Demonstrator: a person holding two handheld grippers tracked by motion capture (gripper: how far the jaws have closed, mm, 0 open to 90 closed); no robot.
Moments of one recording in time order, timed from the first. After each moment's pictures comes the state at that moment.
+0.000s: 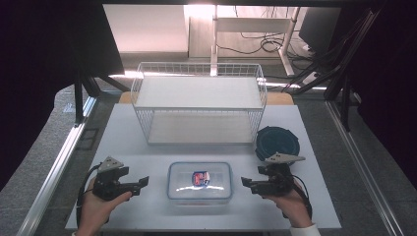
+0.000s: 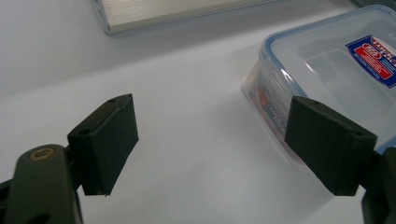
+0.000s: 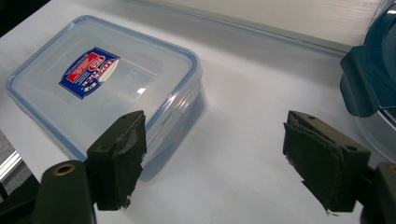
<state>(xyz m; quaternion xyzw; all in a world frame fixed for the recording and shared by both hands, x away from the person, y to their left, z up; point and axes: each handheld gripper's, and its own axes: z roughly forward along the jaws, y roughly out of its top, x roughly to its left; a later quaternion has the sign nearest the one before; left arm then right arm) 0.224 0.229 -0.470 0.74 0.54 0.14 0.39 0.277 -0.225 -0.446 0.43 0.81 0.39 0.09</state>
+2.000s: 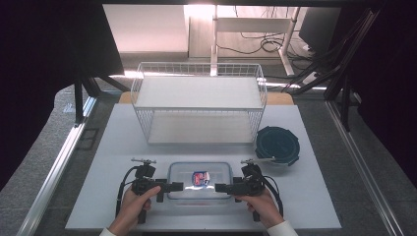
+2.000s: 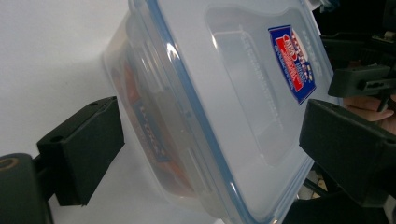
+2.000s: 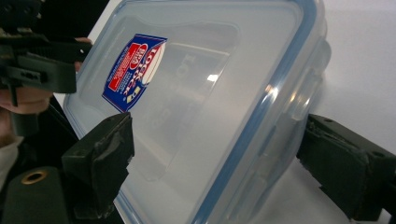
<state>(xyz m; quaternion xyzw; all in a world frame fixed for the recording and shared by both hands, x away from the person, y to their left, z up) 0.265 0.164 -0.518 0.70 0.55 -0.14 0.44 0.295 -0.173 -0.504 0.47 0.77 0.41 -0.11</state>
